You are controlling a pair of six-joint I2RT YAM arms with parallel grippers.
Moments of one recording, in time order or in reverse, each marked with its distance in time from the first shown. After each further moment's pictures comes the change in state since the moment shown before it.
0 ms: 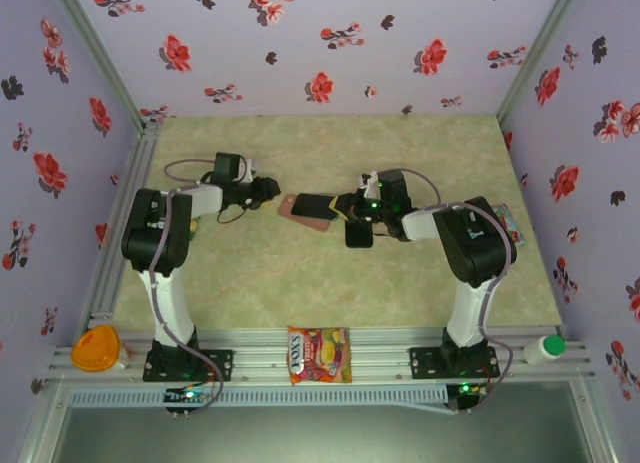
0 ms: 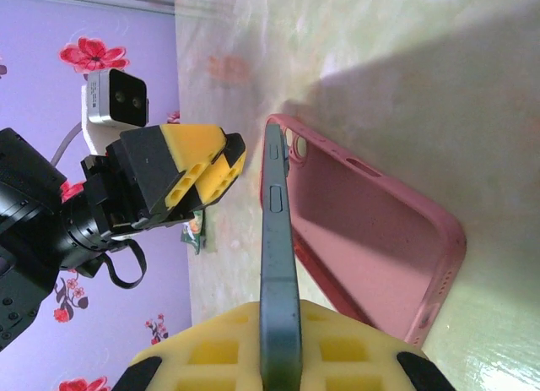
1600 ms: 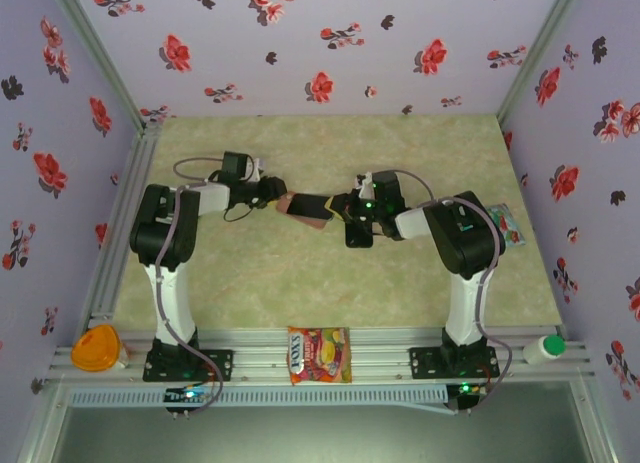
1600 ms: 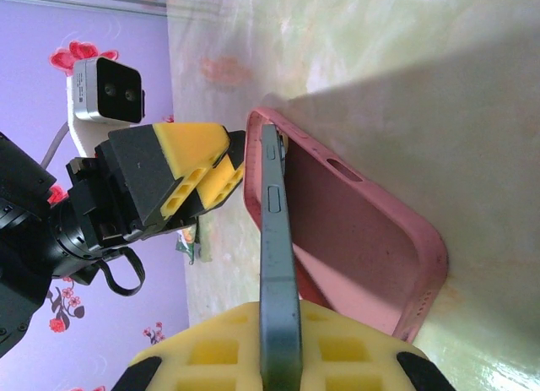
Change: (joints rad) left arm -0.033 0.066 0.050 0.023 0.017 0.000; right arm 0.019 0.089 0.044 0.053 0.008 0.028
